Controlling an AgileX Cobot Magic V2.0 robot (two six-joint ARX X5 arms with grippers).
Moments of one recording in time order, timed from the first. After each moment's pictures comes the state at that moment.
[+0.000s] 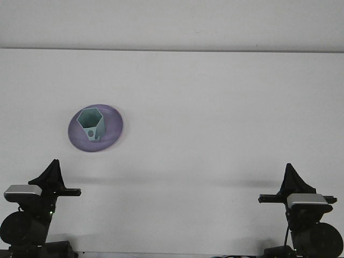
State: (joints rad) left arm 0.11 0.14 0.42 -0.16 0.11 -0.07; right arm 0.15 0.13 0.48 -0.33 0.15 0.02
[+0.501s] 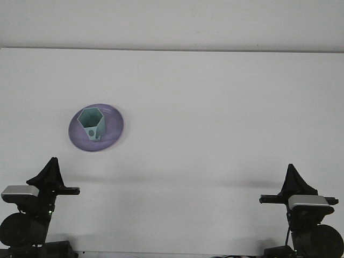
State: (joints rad) left arm 0.11 0.14 0.42 -0.12 0.11 -0.10; right arm 0.15 0.12 0.48 -0.32 0.16 0.02
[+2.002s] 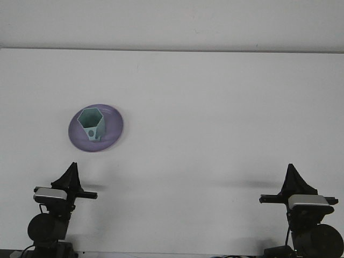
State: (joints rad) left arm -0.07 0.00 0.03 0.16 -0.01 0.08; right arm 0.15 0.12 0.48 -0.32 0.16 0.02
